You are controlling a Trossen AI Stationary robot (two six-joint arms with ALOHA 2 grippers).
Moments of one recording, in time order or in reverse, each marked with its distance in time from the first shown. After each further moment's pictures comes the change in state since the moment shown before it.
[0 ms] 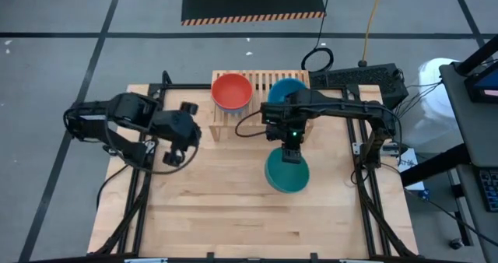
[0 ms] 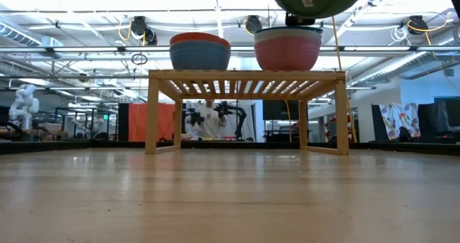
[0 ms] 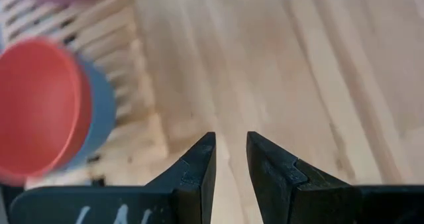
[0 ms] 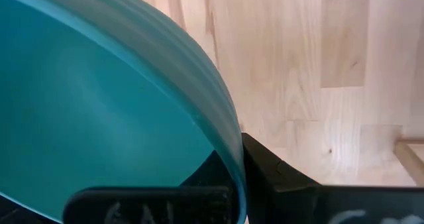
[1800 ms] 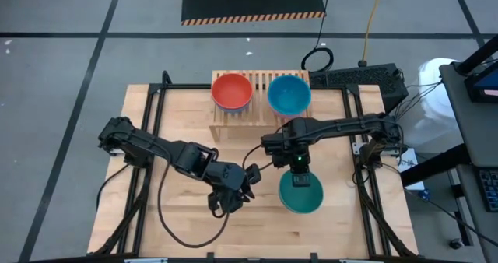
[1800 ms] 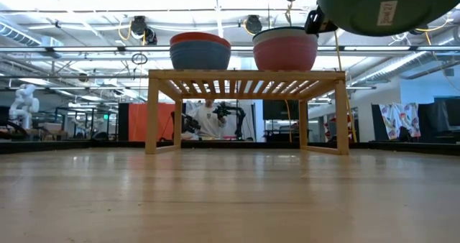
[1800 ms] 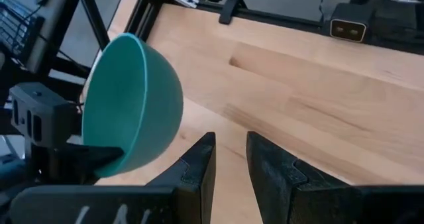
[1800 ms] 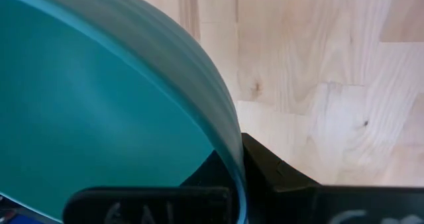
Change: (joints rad) left arm -0.196 0.368 -0.037 0.691 0.230 0.626; right arm 0.161 -0.019 -0.201 0.001 0.044 0.001
